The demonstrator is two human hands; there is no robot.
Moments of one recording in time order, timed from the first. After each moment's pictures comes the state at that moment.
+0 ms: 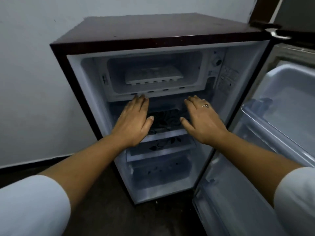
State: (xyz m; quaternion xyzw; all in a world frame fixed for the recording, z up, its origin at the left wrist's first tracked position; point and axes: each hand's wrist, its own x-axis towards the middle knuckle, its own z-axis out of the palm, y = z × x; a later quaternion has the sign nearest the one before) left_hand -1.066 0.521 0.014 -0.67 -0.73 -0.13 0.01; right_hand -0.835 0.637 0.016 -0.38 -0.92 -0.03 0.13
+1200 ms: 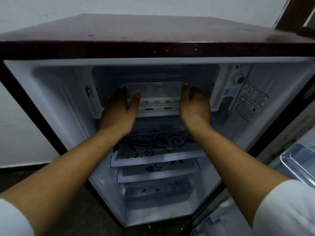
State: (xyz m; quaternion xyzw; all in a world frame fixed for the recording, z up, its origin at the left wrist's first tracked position) left_hand -1.109 0.621 0.025 -0.45 -0.82 -0.36 -0.06; right_hand -0.943 0.745 0.029 -0.49 -0.71 0.29 0.41
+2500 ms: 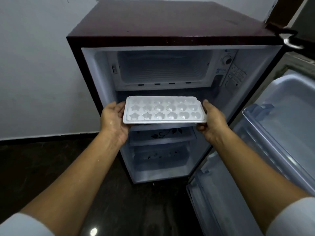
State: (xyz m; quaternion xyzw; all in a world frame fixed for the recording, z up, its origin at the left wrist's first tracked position) left_hand -1.047 0.477 0.054 0.01 -0.53 -0.74 -0.41; right_hand -0.841 0.620 0.040 -0.55 -0.36 0.66 0.37
